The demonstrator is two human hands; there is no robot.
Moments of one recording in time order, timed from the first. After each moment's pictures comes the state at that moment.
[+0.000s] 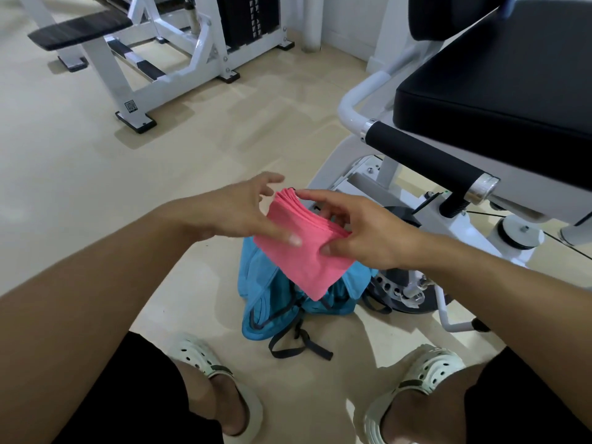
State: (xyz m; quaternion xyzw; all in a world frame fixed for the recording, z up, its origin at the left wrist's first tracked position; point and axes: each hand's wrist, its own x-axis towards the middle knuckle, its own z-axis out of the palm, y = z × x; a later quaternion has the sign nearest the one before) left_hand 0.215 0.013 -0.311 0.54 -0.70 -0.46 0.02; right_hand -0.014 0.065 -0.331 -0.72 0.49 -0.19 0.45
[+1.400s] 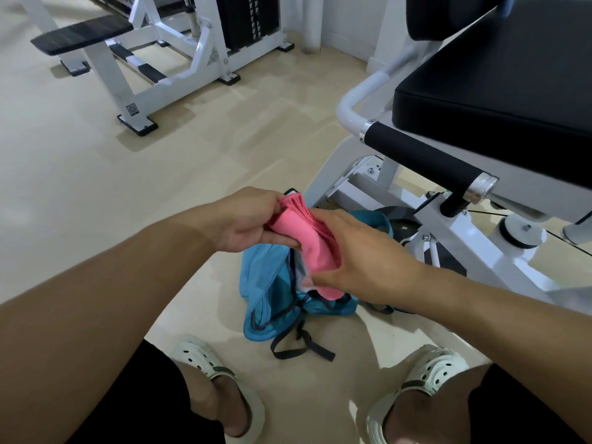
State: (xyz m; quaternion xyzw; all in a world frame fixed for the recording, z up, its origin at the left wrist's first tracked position) left_hand 0.186 0.018 -0.320 0.57 -0.41 -0.69 0.18; right_hand -0.001 0.099 -0.335 -0.78 0.57 -0.10 0.24
